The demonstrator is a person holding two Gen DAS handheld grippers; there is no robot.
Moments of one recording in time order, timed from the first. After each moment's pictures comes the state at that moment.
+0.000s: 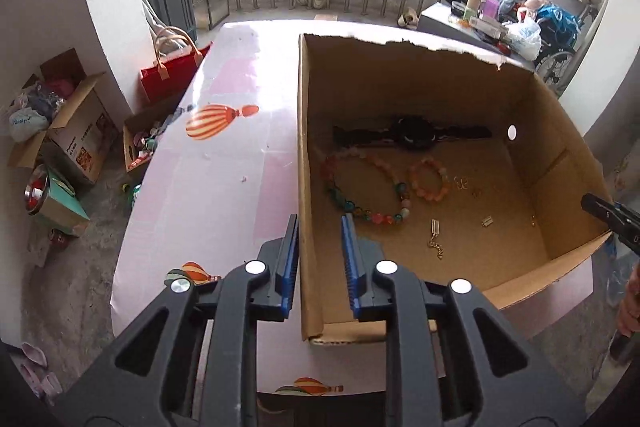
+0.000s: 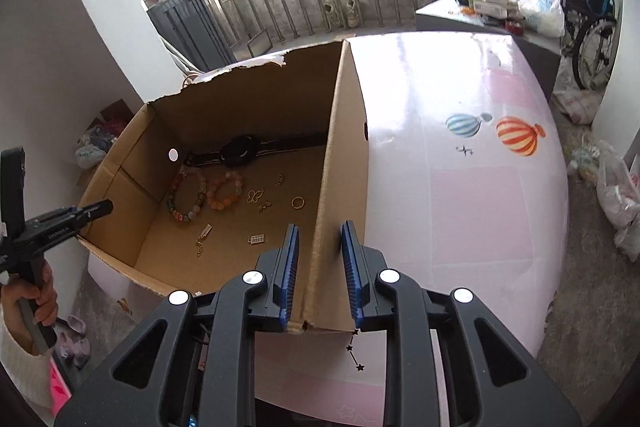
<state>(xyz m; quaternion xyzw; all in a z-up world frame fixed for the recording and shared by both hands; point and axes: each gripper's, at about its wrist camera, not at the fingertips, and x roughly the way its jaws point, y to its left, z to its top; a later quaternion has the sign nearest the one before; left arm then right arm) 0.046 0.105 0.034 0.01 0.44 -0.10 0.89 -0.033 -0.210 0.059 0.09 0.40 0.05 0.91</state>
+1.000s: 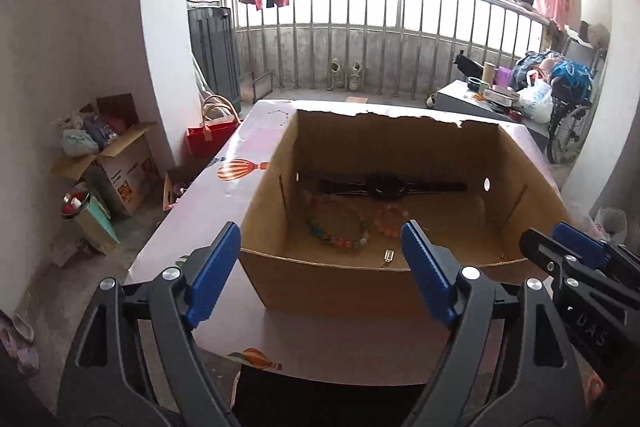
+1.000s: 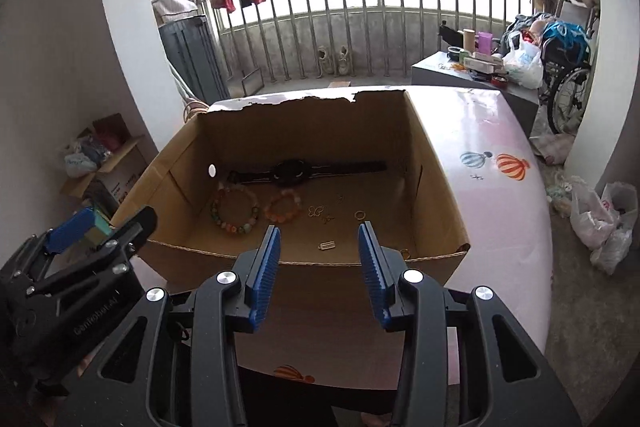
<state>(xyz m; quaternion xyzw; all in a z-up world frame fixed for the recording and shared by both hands) -0.054 0.055 0.081 0.00 0.30 -0.01 0.95 -0.076 -0.127 0.093 0.06 0.34 -0.01 0.94</state>
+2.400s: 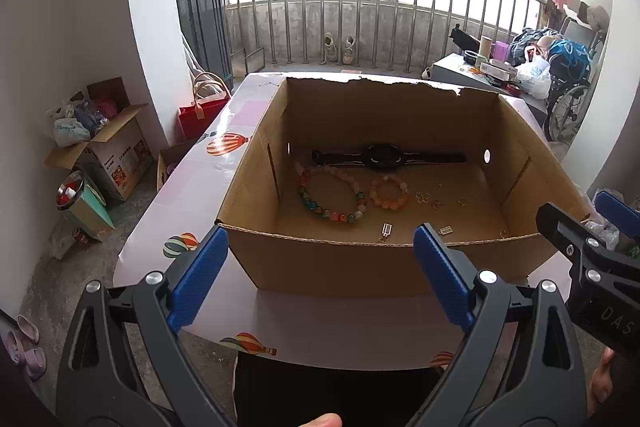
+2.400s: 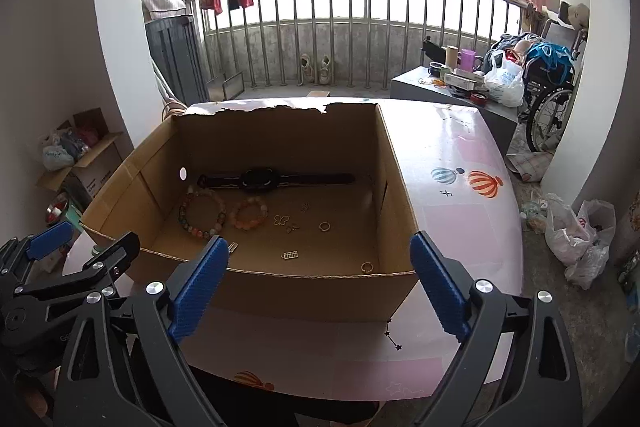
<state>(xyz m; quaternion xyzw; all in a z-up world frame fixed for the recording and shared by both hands) -0.044 0.052 0.072 0.01 0.35 -0.03 0.94 -0.079 -0.137 0.094 0.04 0.34 -0.04 0.94</state>
